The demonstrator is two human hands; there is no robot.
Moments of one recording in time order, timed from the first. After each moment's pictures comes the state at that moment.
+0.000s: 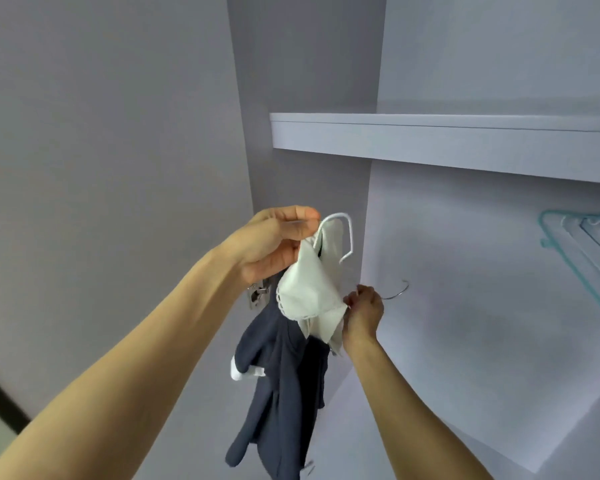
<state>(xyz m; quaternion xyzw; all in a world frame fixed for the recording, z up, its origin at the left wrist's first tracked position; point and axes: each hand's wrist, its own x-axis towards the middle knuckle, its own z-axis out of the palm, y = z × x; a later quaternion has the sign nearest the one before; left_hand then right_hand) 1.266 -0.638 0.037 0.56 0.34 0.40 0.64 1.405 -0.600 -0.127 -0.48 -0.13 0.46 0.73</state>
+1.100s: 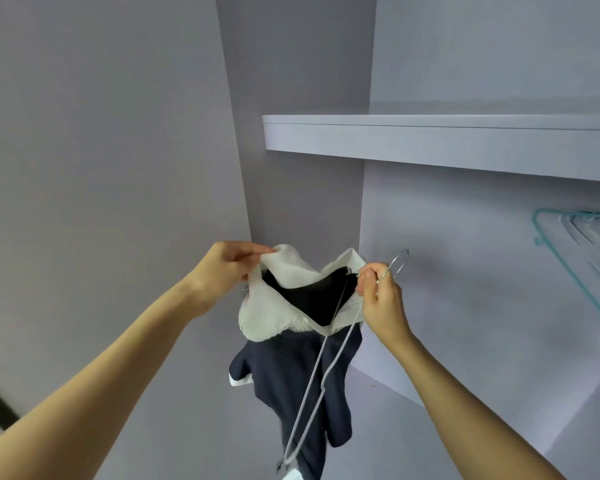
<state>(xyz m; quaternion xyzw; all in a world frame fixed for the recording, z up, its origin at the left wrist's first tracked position) 1.221 -0.643 -0.003 0.68 0.47 0.39 0.40 1.461 -0.618 -0.119 -0.51 -0.58 0.14 0.62</state>
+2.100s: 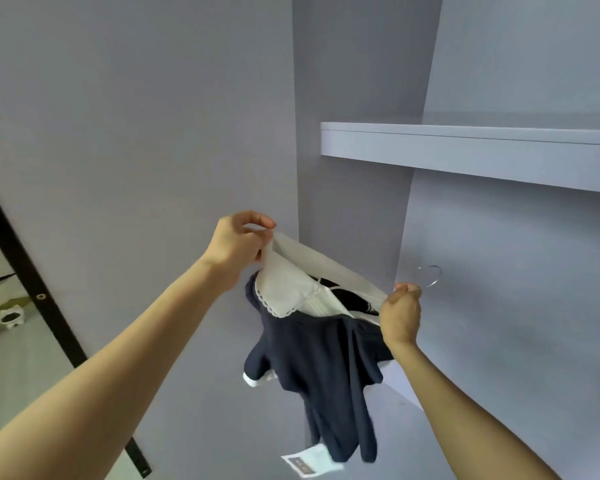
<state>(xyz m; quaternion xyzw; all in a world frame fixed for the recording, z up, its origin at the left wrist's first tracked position) 1.189 -0.653 0.029 0.55 0.55 0.53 0.35 1.411 -0.599 -0.126 -0.69 -0.43 0.18 0.56</state>
